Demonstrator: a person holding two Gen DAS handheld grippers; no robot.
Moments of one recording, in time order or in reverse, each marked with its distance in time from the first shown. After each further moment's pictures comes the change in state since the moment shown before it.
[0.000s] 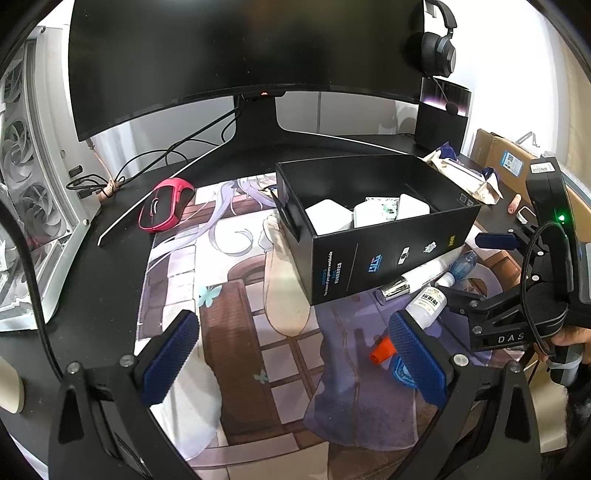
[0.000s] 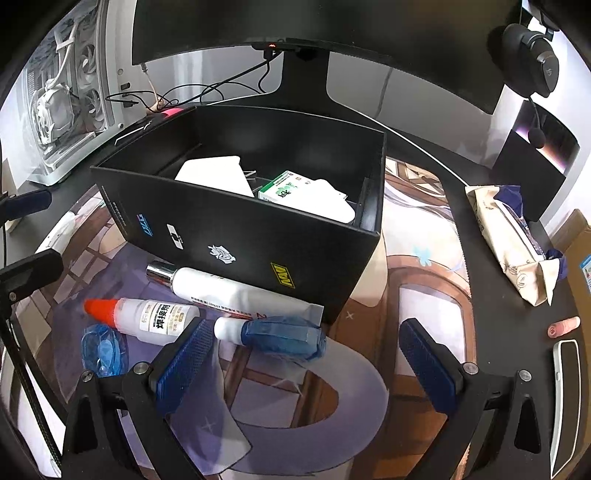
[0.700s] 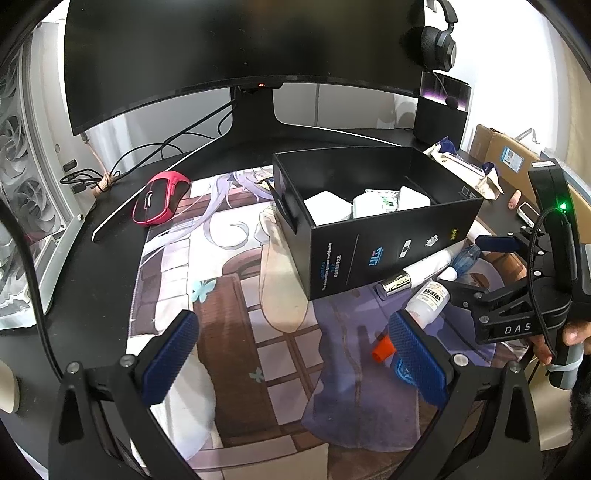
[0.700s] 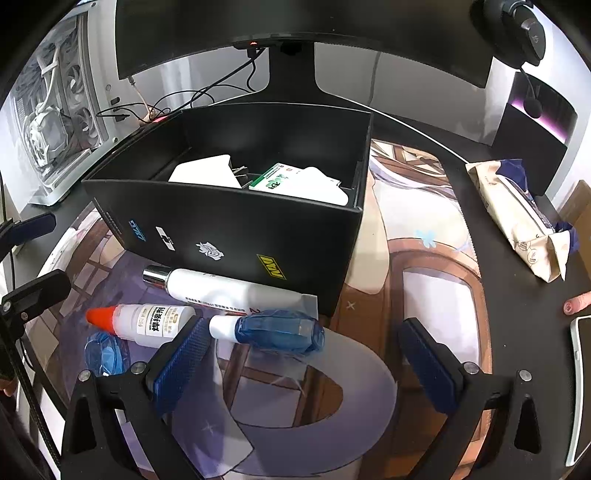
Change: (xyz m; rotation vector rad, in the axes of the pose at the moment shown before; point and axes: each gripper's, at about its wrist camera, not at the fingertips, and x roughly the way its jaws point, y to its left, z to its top) left arm 0.007 0.000 -0.002 0.000 0.019 -0.012; right arm 0.006 -0.011 -0.004 0.082 0.016 0.051
